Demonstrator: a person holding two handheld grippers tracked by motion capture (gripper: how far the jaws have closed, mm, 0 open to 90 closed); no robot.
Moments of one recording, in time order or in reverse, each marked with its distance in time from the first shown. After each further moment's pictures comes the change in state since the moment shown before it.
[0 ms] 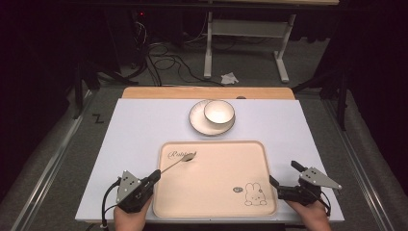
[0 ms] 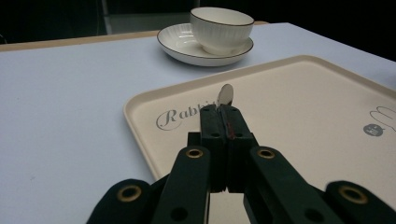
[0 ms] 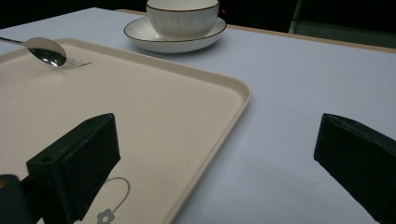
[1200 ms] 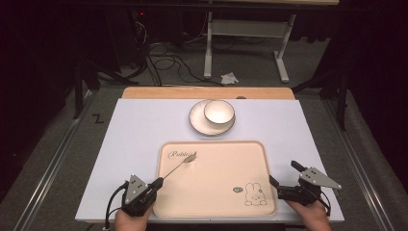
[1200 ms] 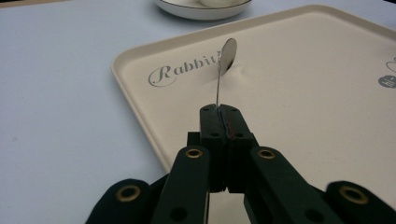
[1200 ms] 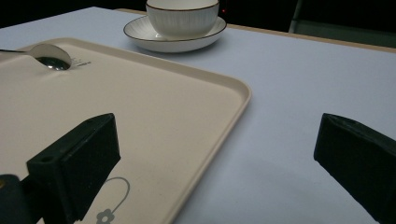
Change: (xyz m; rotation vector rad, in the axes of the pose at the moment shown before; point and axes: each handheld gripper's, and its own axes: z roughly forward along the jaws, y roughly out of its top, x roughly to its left) left arm -0.005 -0.017 0.008 0.142 -0.002 0.030; right arm 0.000 0.000 0.000 0.001 0.000 -0.003
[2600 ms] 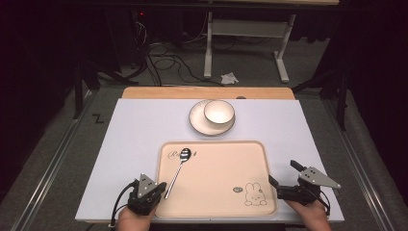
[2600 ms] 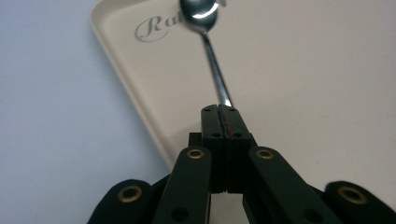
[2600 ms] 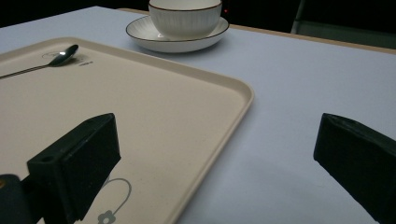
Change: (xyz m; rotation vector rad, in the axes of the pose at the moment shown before) left arm -0.001 -0.002 0.017 0.215 0.027 0.022; right arm 0.001 0.001 0.001 0.001 0.008 -0.005
